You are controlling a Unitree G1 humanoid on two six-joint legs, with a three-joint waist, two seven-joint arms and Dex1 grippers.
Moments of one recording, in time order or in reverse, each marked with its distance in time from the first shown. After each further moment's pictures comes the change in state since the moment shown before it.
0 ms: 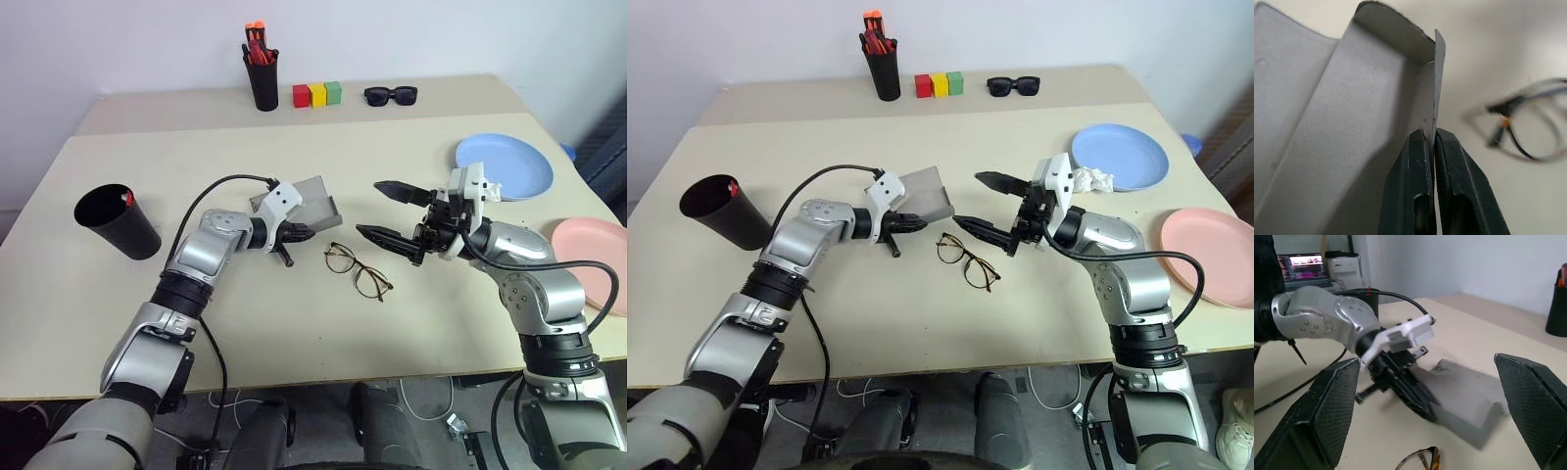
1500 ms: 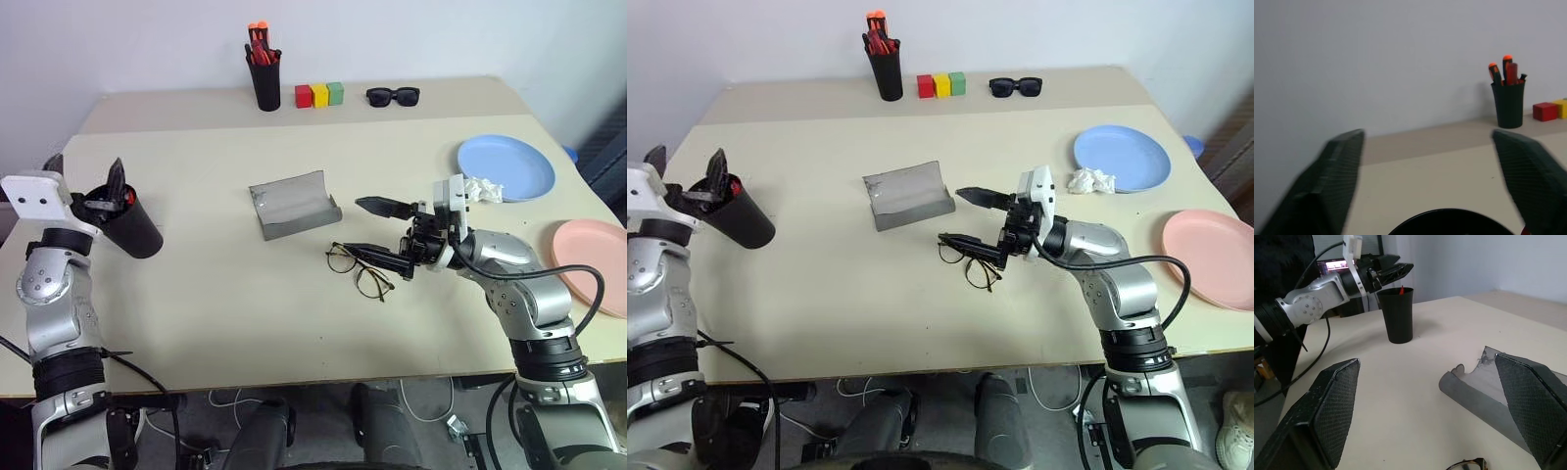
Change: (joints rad) left arm 0.414 0.077 0.770 -0.149 -0.177 -0.668 0.577; right arm 0.014 0.027 0.048 -0.022 0.029 0.035 0.055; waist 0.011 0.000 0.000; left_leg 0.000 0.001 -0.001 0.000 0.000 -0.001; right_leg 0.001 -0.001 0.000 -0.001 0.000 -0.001
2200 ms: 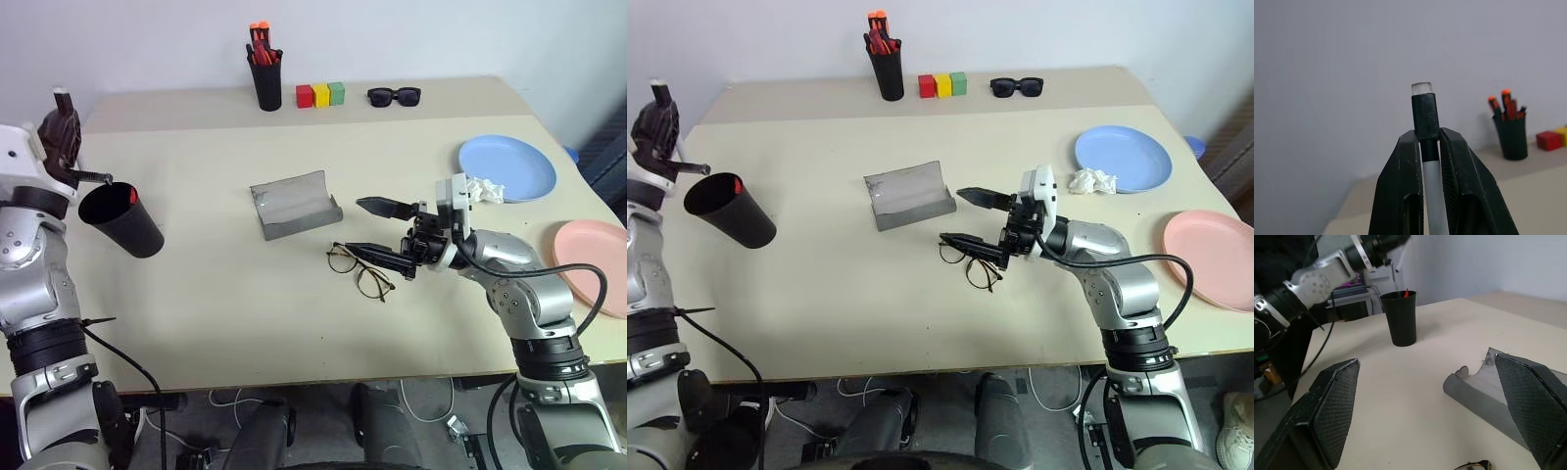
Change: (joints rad) left arm -0.124 0.068 0.022 0.019 0.050 0.081 -0.007; right arm -0.001 0.000 -0.002 0.000 0.031 0.021 0.006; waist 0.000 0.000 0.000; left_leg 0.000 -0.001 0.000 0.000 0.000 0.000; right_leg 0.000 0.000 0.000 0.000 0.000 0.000
